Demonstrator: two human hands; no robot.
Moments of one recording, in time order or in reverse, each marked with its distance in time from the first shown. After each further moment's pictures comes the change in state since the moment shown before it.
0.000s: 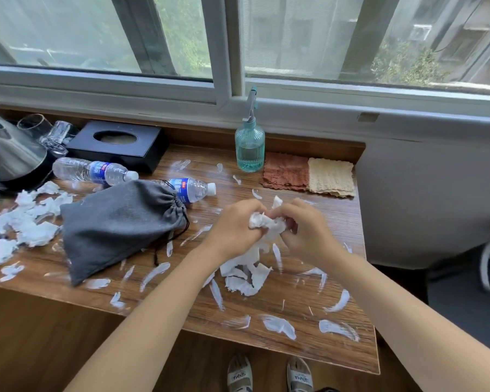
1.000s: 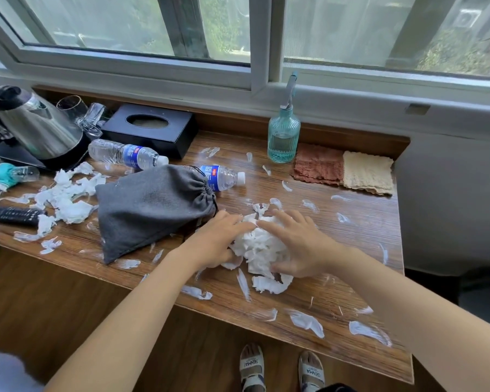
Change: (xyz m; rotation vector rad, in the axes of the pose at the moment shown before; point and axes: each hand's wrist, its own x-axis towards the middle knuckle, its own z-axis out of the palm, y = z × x) left_hand -0.052 -0.088 -0.039 0.467 -0.401 0.007; right_hand 0.014 0.000 0.058 -0.467 -0.637 -0.136
